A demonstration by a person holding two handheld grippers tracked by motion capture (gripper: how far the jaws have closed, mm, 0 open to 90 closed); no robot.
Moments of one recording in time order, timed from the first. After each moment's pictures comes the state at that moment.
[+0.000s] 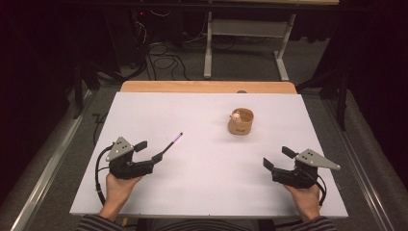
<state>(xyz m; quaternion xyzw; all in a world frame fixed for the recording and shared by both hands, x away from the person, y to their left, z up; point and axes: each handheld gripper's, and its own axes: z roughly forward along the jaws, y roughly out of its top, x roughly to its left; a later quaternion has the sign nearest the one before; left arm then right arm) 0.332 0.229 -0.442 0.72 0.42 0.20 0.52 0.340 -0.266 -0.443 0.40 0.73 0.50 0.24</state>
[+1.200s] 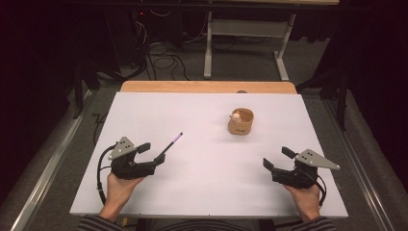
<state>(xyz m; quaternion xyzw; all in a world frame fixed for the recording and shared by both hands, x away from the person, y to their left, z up) 0.333 0.224 -0.438 0.73 0.42 0.17 0.51 0.340 -0.266 -0.443 0.40 0.73 0.50 0.24</state>
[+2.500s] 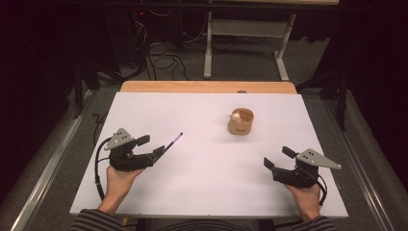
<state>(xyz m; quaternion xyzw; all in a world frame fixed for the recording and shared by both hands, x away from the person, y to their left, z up) 0.345 0.225 -0.418 0.72 0.42 0.17 0.53 0.341 -0.268 -0.443 0.41 0.73 0.50 0.24</state>
